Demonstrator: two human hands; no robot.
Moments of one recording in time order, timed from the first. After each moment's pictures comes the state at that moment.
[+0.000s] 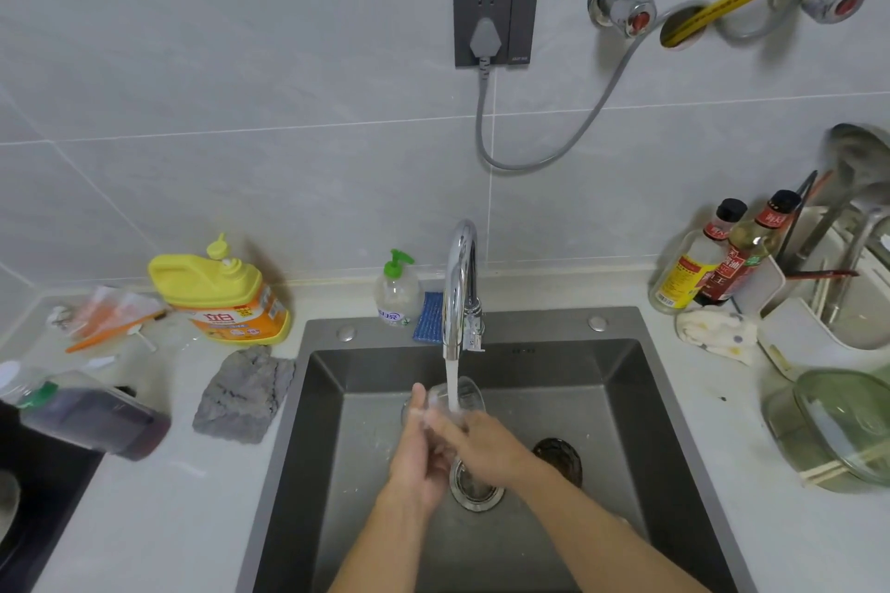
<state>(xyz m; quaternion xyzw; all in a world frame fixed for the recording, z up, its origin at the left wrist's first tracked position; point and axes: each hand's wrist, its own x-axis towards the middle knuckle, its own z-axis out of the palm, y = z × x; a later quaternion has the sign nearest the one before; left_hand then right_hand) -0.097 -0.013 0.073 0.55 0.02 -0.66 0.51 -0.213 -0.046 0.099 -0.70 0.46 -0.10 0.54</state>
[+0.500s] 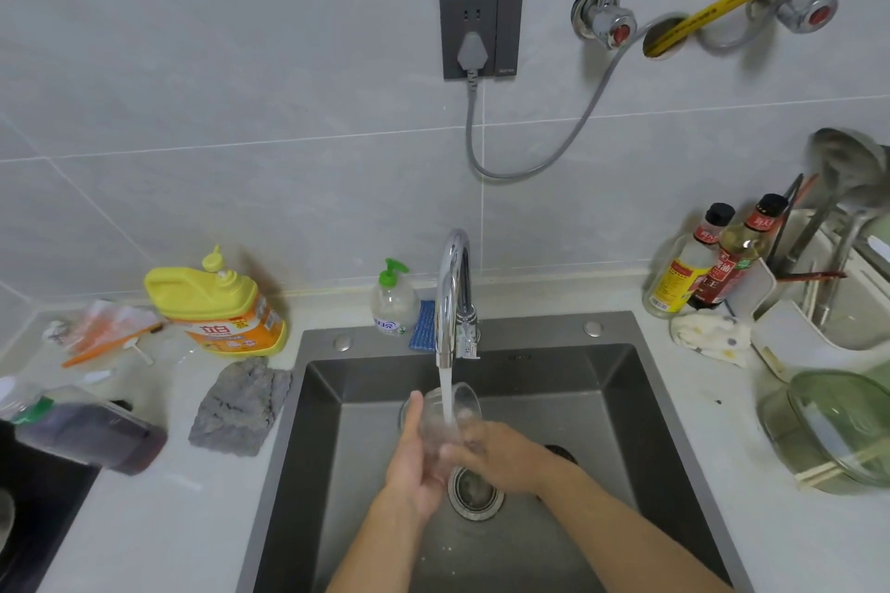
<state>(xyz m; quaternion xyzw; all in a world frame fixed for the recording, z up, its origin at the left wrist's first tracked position) -0.098 -0.011 0.087 0.54 0.03 -0.66 0.52 -0.239 -0.058 0.090 -0.78 0.39 -0.01 0.49</state>
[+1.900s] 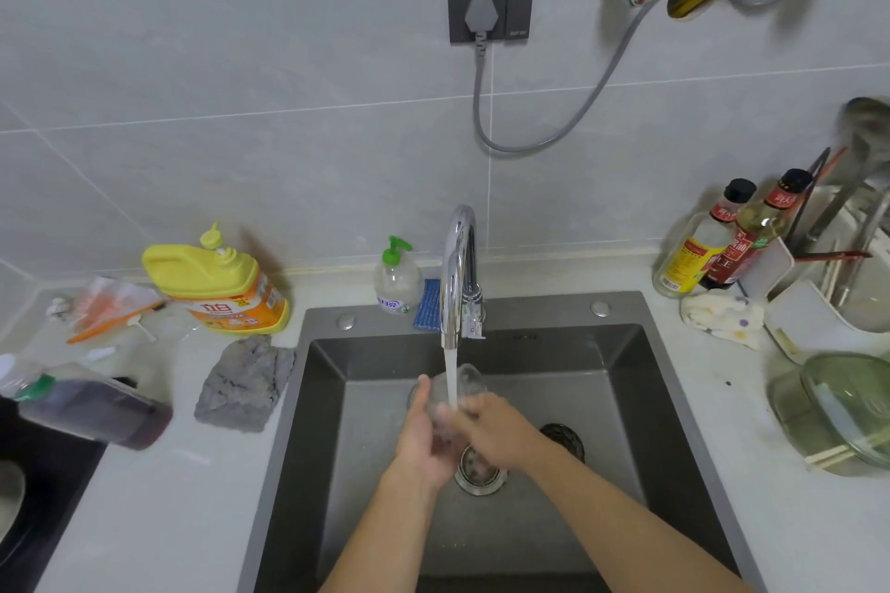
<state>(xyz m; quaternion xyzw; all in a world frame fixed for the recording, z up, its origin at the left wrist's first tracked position) -0.102 -0.024 0.081 0.53 0.10 -0.68 0.50 -0.223 -0.055 0.094 -0.69 0.48 -0.06 0.54</state>
